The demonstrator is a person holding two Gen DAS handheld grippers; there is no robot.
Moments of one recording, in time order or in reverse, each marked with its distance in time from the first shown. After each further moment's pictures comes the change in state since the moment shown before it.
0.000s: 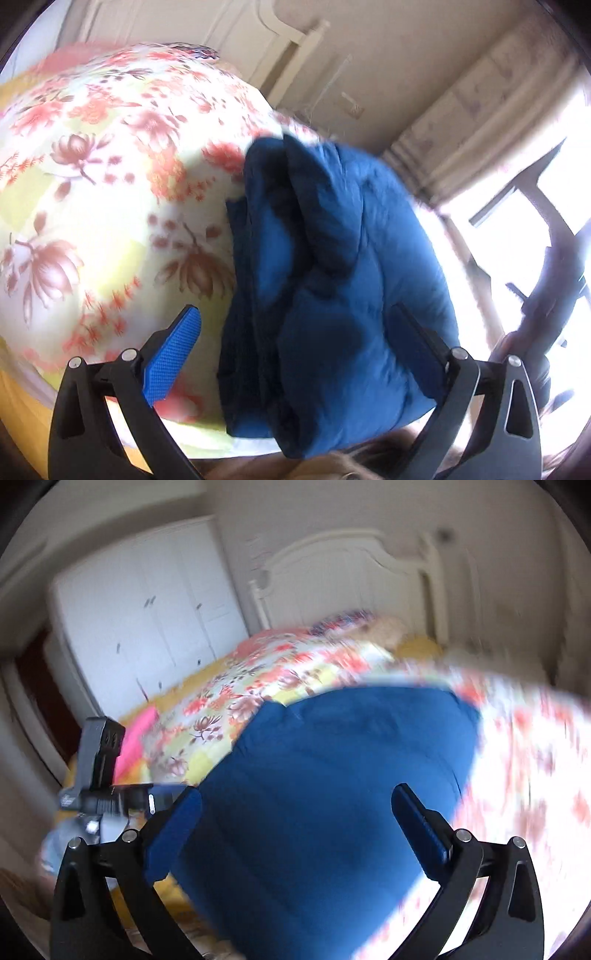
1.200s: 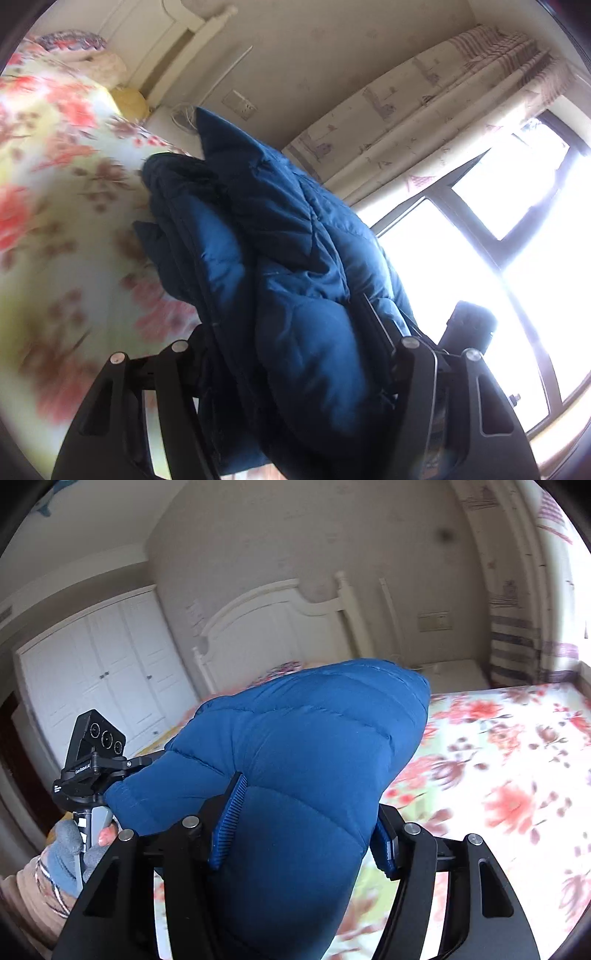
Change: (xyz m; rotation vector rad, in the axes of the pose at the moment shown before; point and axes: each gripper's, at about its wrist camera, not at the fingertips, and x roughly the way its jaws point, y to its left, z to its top) left arm 0.151 -0.119 0.075 0.068 0.026 -0.421; right arm -0.031 -0.126 0.019 0.050 -0.258 -0.199
